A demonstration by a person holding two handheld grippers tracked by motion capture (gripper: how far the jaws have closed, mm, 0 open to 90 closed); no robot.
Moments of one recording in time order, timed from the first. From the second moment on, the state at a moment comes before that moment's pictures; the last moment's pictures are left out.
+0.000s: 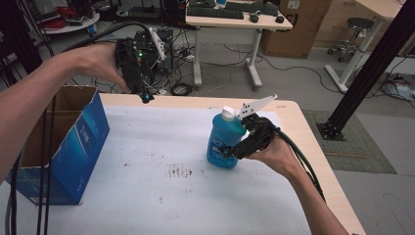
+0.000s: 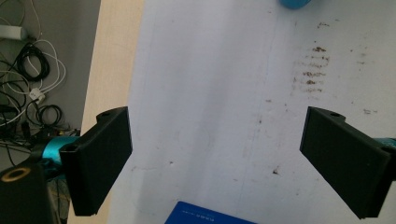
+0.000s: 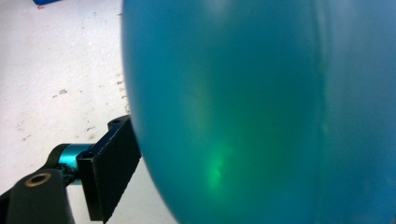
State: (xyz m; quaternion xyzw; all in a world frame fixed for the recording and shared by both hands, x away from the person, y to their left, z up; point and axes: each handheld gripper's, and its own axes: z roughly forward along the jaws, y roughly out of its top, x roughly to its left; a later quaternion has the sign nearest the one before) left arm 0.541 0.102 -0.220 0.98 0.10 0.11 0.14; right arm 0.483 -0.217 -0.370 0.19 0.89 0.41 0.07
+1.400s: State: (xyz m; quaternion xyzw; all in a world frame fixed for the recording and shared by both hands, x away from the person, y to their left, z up) left arm 0.541 0.101 -0.224 0.98 0.10 0.11 0.15; right arm 0.488 -0.215 -0.377 0.18 0.89 0.41 0.05
